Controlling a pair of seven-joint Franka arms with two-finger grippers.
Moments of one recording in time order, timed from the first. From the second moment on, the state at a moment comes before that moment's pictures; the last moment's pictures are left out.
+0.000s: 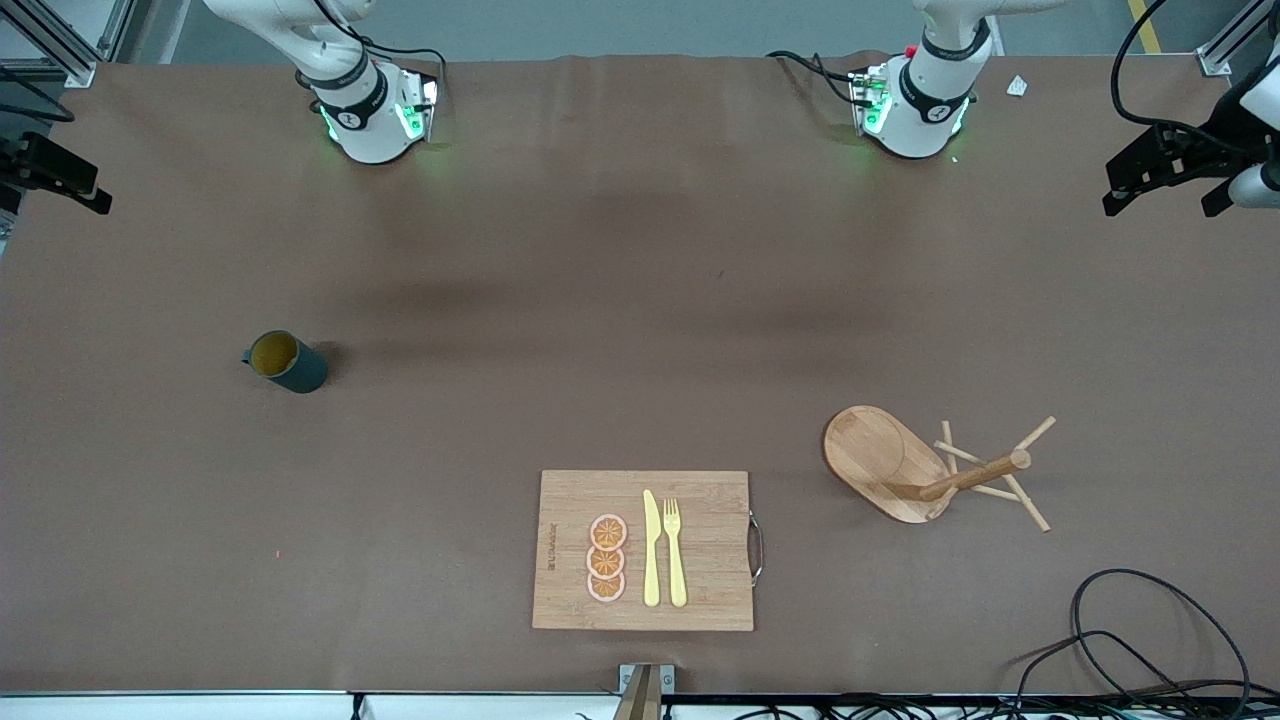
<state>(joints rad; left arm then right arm) 0.03 -0.12 -0.10 -1.59 0.01 1.49 -0.02 -0.01 -0.09 -0.09 -1.55 -0.01 1.39 -0.05</state>
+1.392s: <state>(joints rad) 0.03 -0.09 -0.10 -1.58 0.01 1.47 -0.01 -0.03 0.08 -0.09 -1.55 -0.01 1.55 -0.05</state>
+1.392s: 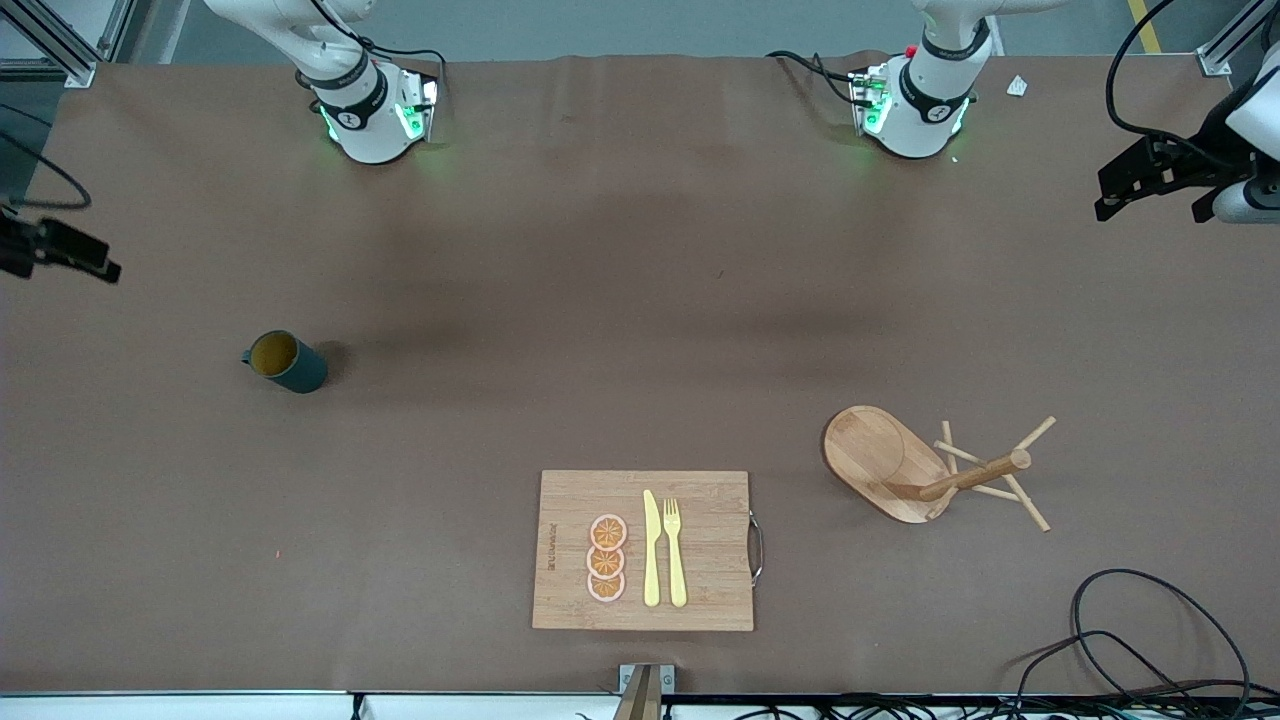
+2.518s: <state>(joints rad) 0.03 -0.08 -0.09 -1.58 0.01 1.47 -0.01 -0.12 0.29 -0.09 -2.08 0.06 2.24 -0.61</state>
